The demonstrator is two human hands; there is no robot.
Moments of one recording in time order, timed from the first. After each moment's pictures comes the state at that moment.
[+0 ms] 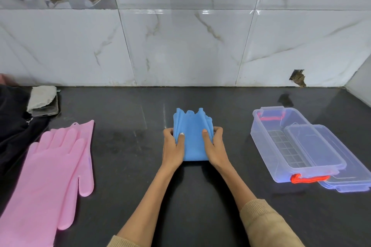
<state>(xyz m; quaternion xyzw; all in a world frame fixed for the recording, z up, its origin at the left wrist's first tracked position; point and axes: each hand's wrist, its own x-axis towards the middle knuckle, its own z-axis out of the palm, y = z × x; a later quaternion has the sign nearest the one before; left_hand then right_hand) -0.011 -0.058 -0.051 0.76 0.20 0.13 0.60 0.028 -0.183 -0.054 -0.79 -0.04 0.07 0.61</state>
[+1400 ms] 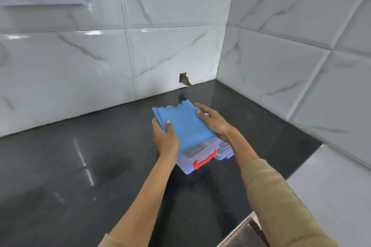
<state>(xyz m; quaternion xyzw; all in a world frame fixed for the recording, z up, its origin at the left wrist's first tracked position) 0.034 -0.266 0.028 0.65 0.09 0.06 0.75 0.038 -0.413 0.059 -0.80 0.07 0.02 0.60</state>
